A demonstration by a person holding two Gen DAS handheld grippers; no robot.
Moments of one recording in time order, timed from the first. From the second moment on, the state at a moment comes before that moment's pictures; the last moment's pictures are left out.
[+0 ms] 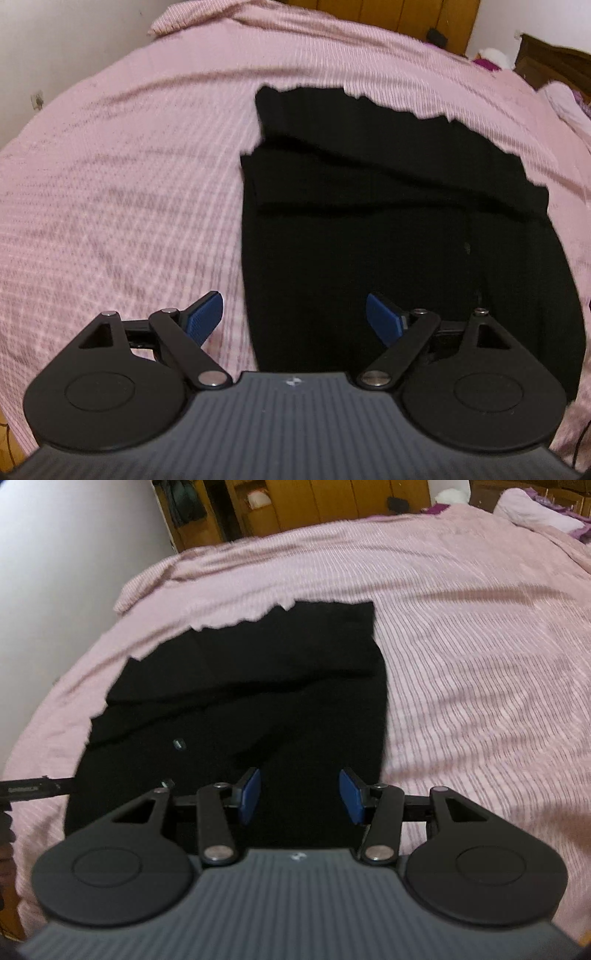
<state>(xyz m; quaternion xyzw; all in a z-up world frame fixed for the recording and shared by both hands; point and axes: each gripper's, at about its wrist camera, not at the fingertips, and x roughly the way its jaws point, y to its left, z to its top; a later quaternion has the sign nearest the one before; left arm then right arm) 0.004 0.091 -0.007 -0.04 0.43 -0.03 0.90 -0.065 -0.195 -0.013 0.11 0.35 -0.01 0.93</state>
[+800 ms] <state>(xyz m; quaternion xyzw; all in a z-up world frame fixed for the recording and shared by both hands) -0.045 0.086 -0.047 -0.01 0.45 -0.08 0.89 -0.085 -0.186 -0.070 0.14 0.41 0.01 0.90</state>
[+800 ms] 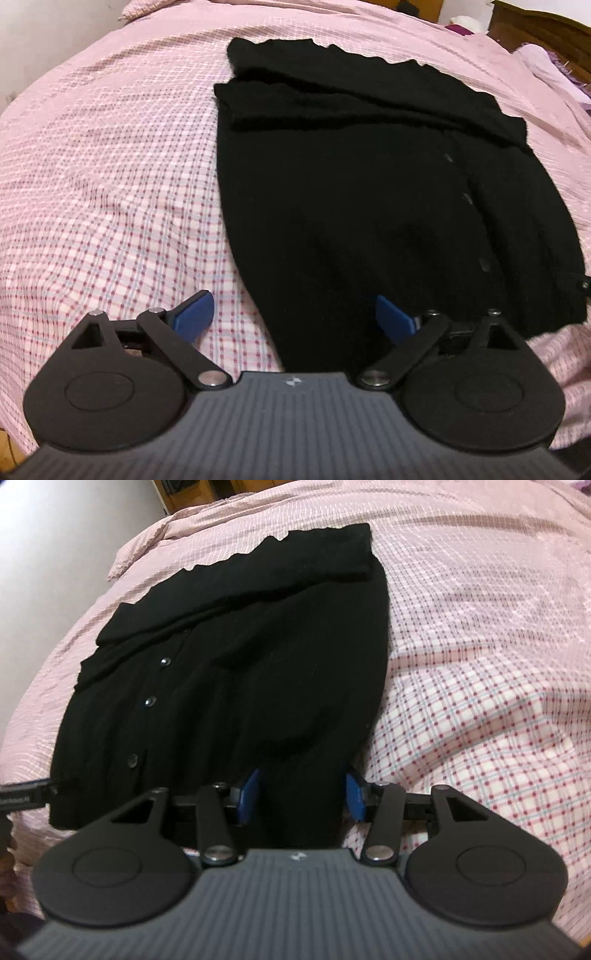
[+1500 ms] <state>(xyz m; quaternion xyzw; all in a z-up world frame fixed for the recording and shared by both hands) -0.048 0.079 -0.060 -0.04 0.44 -0.13 0.89 -0.085 -0.183 -0.088 0.16 0.42 0.04 0.89</state>
